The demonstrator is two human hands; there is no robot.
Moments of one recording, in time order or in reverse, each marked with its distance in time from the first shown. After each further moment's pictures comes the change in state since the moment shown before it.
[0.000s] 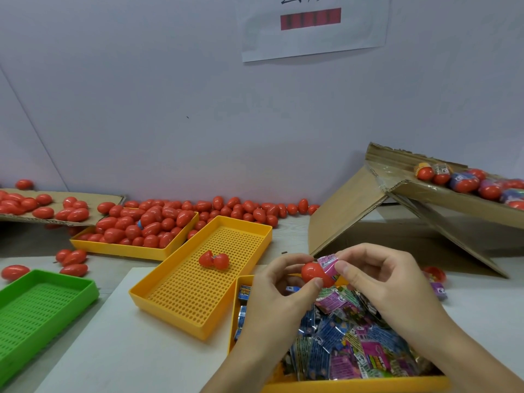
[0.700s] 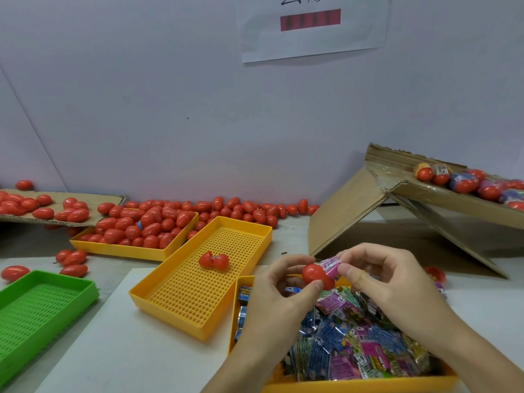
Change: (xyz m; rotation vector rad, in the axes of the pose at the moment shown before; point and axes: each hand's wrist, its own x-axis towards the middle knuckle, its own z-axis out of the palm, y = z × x) left_hand 0.000 0.000 0.000 0.064 -0.013 0.016; right_hand 0.003 -0.002 -0.009 -0.076 -0.073 -0.008
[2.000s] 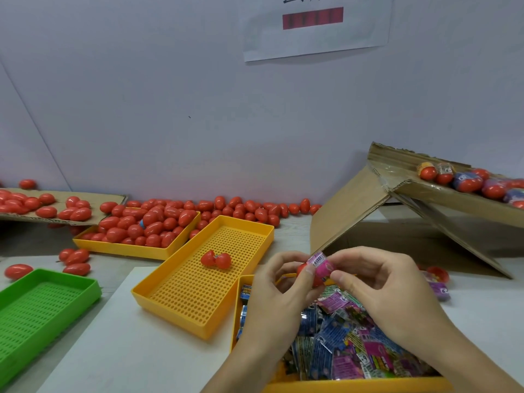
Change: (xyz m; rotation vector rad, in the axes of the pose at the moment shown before) left_hand 0.002 -0.003 0.001 -0.258 -0.002 0.006; right_hand -0.002 0.003 0.014 -0.012 0.016 -0.083
